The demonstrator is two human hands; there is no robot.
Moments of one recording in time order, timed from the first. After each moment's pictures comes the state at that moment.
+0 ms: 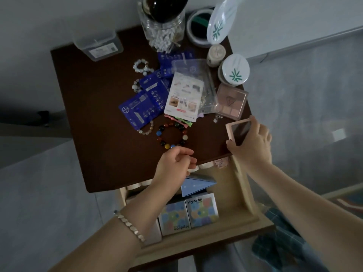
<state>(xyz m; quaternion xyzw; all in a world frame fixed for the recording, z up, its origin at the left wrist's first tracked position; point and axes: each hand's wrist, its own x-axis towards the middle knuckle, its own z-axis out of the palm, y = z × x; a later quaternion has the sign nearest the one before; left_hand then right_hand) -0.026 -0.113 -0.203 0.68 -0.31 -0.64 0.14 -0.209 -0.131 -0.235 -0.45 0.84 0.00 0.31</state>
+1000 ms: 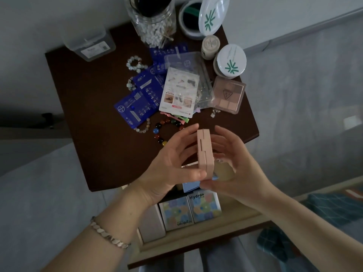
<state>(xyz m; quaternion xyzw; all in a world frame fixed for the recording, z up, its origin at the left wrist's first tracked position) -0.017 -0.119 -0.178 0.43 -0.30 -0.82 0.23 -0.193 -0.085 -0.182 -0.49 0.57 -0.26 0.61</state>
